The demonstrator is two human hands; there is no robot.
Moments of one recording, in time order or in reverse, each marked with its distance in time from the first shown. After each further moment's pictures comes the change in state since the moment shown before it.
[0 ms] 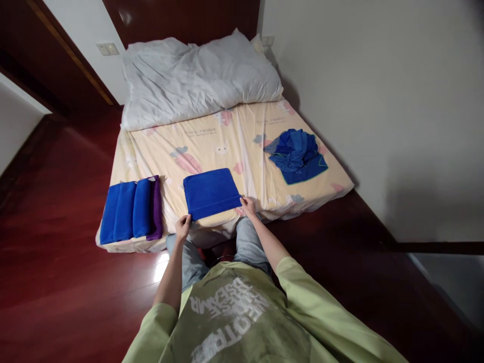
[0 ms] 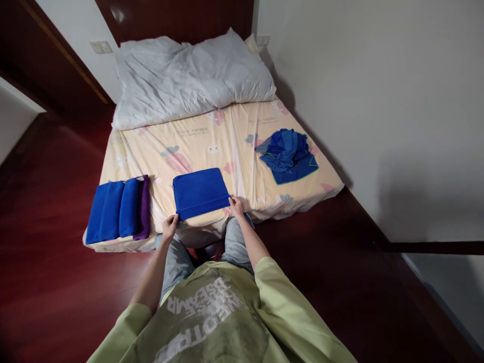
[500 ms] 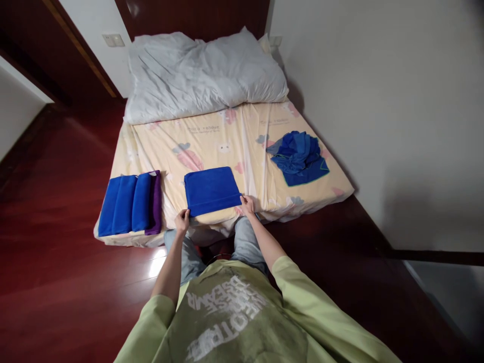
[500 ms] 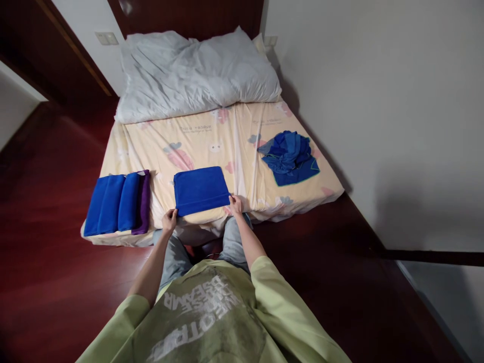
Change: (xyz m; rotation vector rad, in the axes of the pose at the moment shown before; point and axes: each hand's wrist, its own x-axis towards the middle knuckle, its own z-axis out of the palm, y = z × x) left_hand 0.006 0.005 0.004 0.083 0.075 0.025; right_hand -0.001 -0.008 0.002 -0.040 0.012 0.019
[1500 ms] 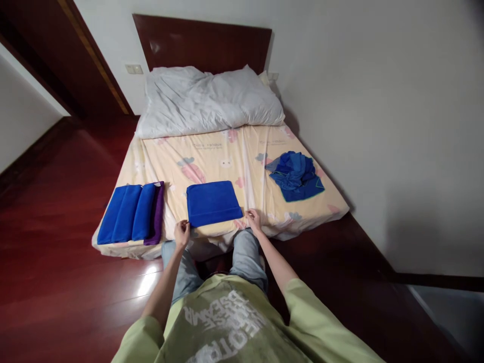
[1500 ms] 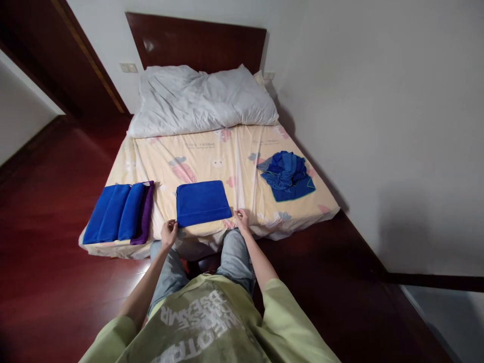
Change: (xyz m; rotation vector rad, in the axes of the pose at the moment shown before) left_hand -0.017 0.007 -0.007 -0.006 0.117 0.018; right_hand -0.006 0.005 -0.028 0.154 0.021 -0.052
